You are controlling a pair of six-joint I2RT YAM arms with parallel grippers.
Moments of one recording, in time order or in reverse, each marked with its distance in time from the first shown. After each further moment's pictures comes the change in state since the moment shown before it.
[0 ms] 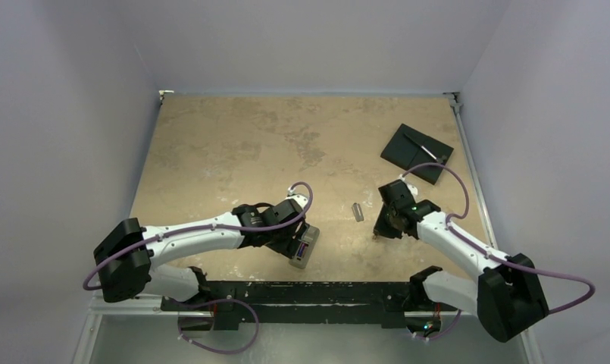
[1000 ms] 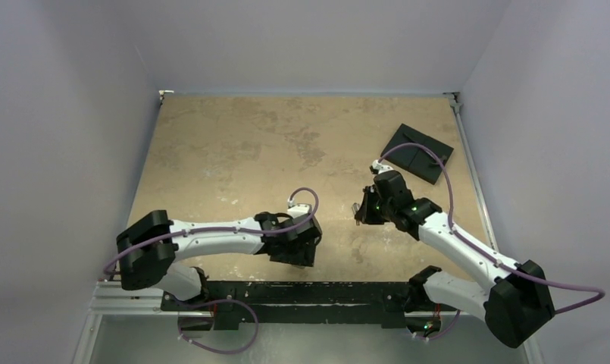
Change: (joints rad) left arm -0.105 0.129 0.037 0.002 0.035 -0.475; right arm 0.107 -0.050 0.078 0.149 -0.164 -0.295
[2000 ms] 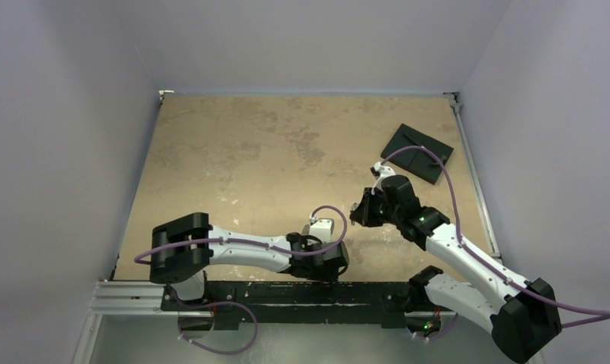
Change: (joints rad) left arm -0.231 0.220 0.129 0.114 -0.153 -0.253; right arm 0.000 -0.129 -0.064 0.097 -0.121 -0.018
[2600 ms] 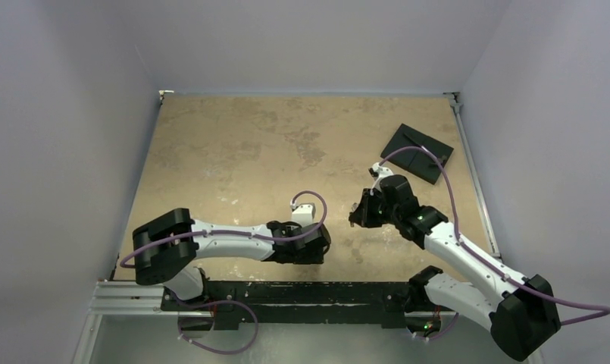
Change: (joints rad) left arm 0.145 -0.092 -0.143 0.092 -0.035 0.071; right arm 0.000 0.021 0.000 -0.002 -0.018 0.006
